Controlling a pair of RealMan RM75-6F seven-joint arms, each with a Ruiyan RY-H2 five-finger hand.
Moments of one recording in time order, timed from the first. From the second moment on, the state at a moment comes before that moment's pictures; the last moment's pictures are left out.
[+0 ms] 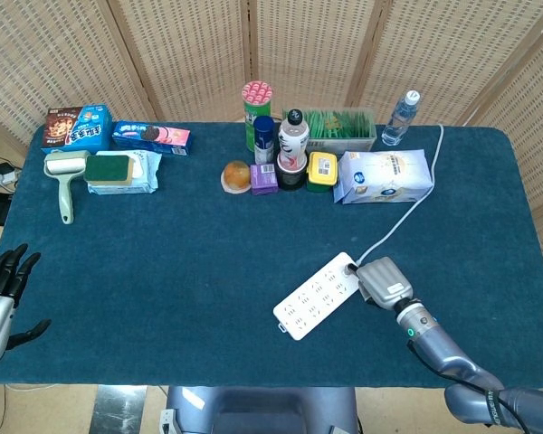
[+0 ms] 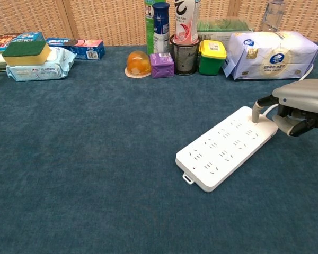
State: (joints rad) left arm -0.06 -1.02 -0.01 -1.80 1.60 1.55 0.21; right arm 0.62 -1.35 0.05 -1.53 -1.28 0.87 -0.32
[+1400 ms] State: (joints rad) left arm -0.05 -1.02 -0.02 -1.78 1.59 1.56 0.16; right arm 0.55 -1.17 0.11 -1.74 -1.42 1.17 -0.28
